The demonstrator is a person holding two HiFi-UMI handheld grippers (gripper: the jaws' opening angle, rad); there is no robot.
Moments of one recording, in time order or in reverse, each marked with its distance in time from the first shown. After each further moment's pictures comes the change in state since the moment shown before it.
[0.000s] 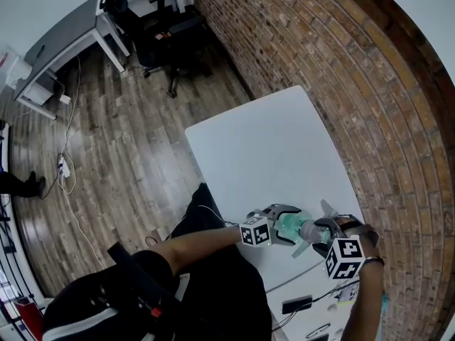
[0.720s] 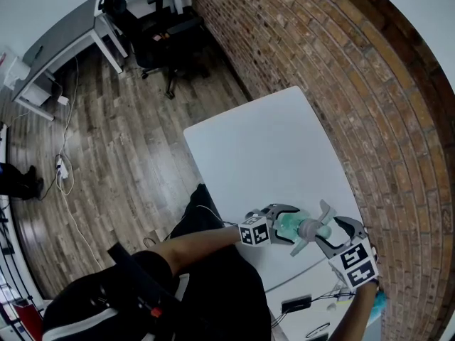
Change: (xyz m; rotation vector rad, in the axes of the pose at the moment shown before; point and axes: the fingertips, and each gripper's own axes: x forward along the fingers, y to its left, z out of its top) left arm 0.001 -0.001 0.000 0.000 0.005 0.006; right arm -0.058 -0.031 -0.006 0.805 -0.226 -0.258
